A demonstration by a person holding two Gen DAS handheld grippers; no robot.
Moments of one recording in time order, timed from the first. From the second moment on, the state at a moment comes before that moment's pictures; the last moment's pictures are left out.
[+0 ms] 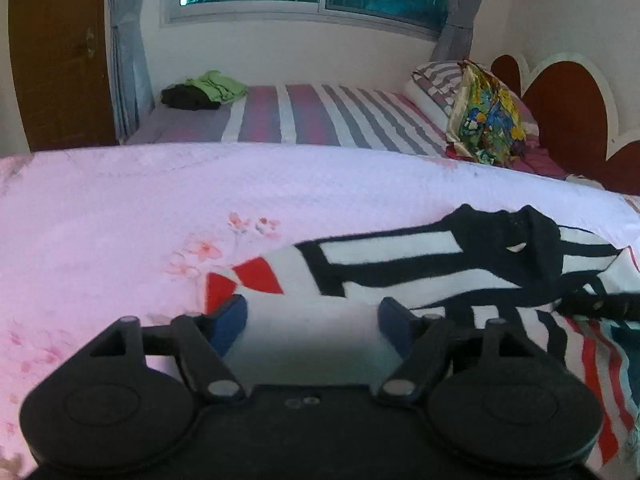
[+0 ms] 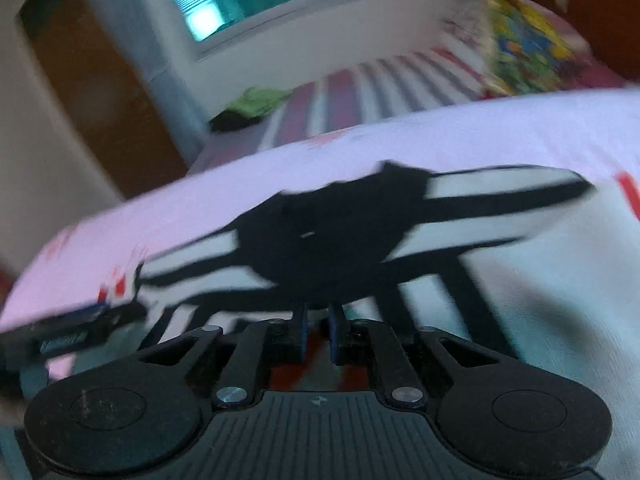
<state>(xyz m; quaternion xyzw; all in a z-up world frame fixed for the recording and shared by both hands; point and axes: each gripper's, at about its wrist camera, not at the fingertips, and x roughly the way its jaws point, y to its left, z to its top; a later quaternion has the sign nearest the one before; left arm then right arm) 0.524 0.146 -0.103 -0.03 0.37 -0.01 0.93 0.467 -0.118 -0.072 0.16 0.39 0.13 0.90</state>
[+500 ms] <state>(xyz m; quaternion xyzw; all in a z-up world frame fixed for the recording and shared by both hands) 0.475 0.143 -0.116 0.01 0.36 0.01 0.93 0.433 -0.160 -0.080 0.08 0.37 0.10 0.92</state>
